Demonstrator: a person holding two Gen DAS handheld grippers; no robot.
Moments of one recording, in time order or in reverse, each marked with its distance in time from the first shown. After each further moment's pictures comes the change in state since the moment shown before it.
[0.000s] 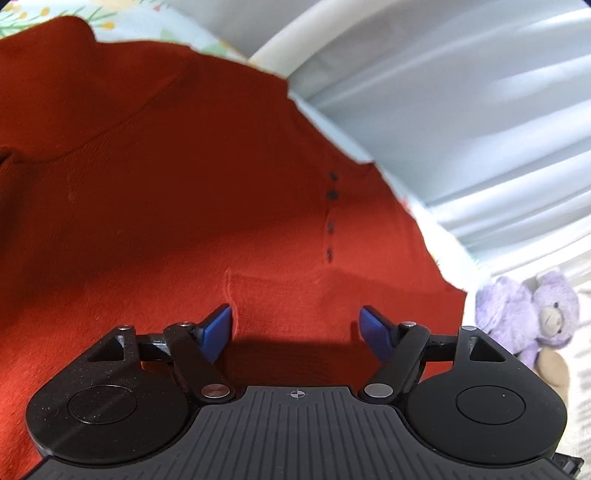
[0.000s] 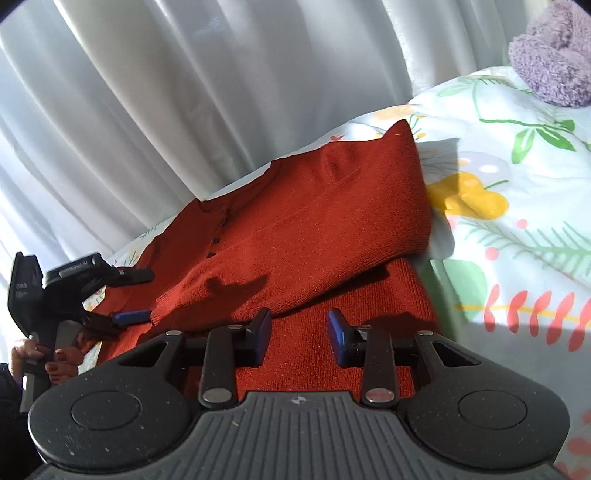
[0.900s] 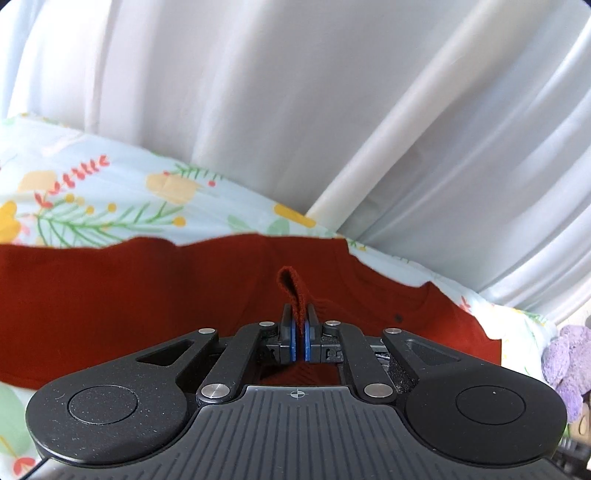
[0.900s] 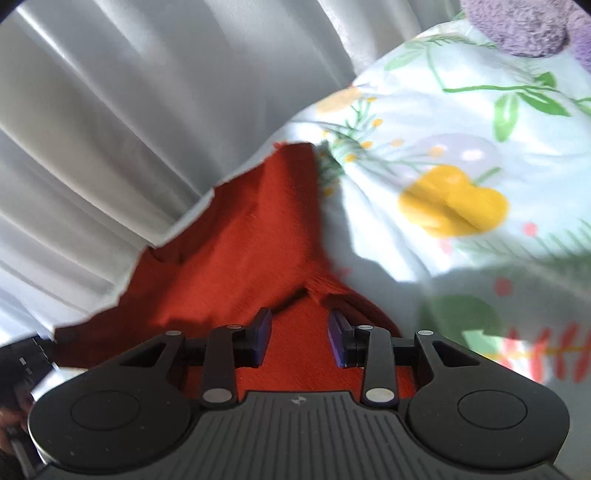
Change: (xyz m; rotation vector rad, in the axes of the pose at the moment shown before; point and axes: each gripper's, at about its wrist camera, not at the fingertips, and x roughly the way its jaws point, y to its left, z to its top) left arm -0.077 -0.003 0.063 0.164 -0.286 0.254; right arm 0.047 -0.026 0.053 0.257 0.021 -0.068
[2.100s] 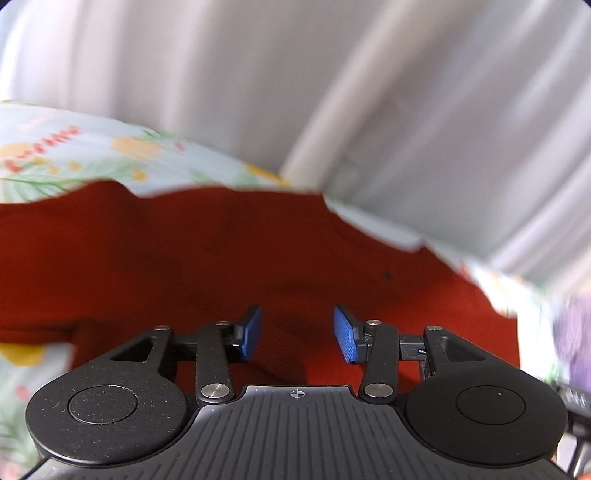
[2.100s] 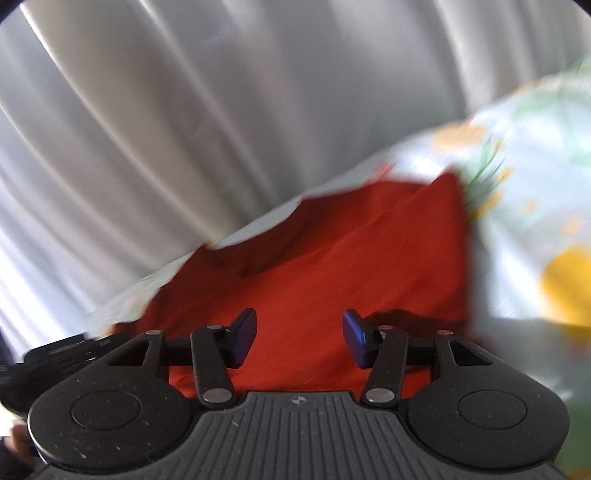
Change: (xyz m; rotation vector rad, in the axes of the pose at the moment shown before) left arm 0.037 -0.041 -0.049 0.077 0.011 0.014; right arm 0.055 0.045 0.005 -0.205 0.007 0.183
